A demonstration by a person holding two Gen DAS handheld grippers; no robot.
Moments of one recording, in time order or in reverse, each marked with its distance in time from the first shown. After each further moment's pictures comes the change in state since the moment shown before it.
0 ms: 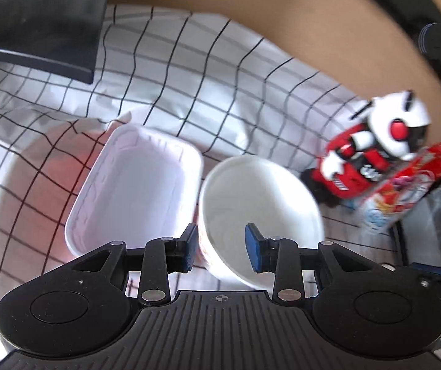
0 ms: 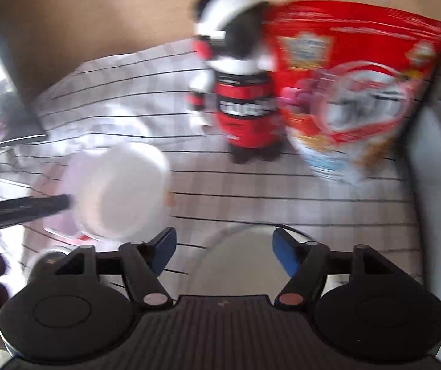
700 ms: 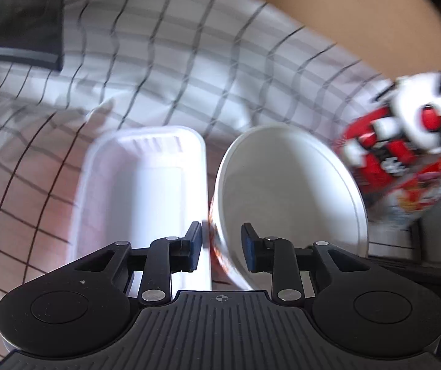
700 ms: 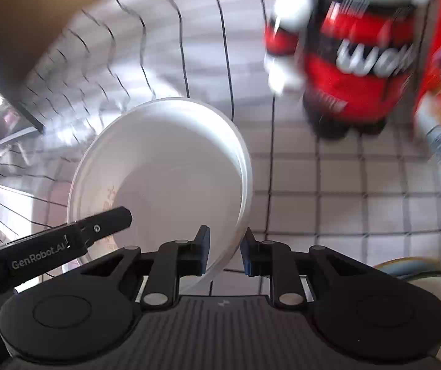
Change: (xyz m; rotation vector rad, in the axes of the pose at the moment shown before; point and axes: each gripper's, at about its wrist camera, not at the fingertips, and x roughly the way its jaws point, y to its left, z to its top) left arm 0.022 -0.028 0.011 0.023 0.068 0.041; right arm 0.087 0.030 0.022 0.054 0.104 0.074
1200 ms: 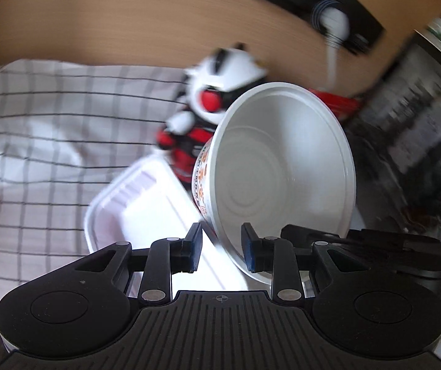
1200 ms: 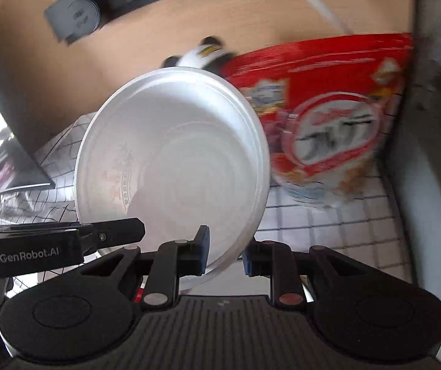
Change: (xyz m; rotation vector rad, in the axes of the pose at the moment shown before) left arm -0.050 -0.141 -0.015 0.287 0.001 -0.264; right arm -0.146 -0.082 -0.043 0.072 -0.240 -0.077
